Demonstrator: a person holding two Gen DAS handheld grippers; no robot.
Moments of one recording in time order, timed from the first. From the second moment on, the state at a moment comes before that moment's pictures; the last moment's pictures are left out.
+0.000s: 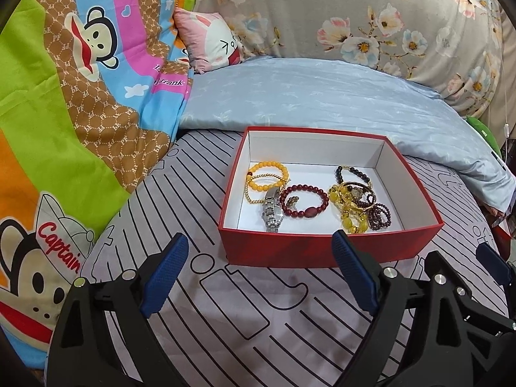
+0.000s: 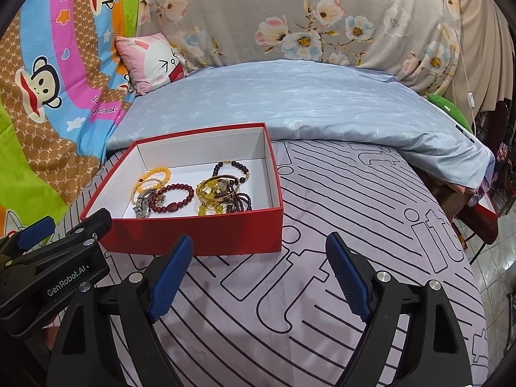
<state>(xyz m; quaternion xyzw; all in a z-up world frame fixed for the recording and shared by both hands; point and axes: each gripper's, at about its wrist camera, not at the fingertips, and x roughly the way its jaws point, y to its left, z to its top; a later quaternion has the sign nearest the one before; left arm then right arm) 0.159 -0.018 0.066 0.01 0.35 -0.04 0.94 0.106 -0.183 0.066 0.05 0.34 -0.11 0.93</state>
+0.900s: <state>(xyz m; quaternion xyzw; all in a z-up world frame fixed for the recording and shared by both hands) 0.159 -0.012 0.066 0.01 0.35 -0.04 0.94 0.107 -0.177 0.064 0.05 0.34 -0.11 0.93</state>
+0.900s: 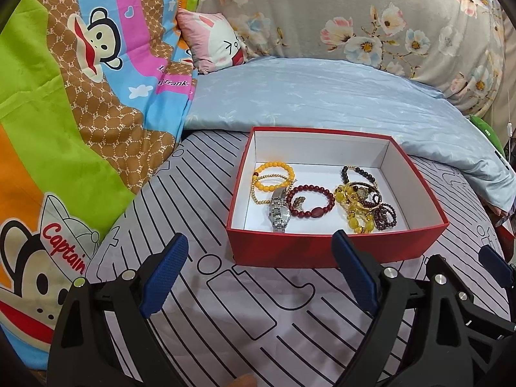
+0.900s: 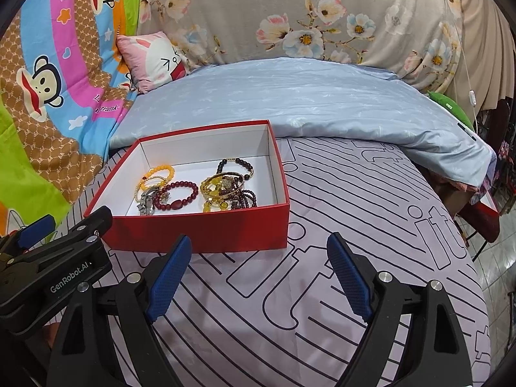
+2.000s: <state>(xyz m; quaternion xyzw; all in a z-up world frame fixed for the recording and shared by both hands) 0.157 -0.015 0.074 0.03 0.34 -0.03 0.94 0.105 -0.177 0.068 0.06 0.34 -0.11 0.93</state>
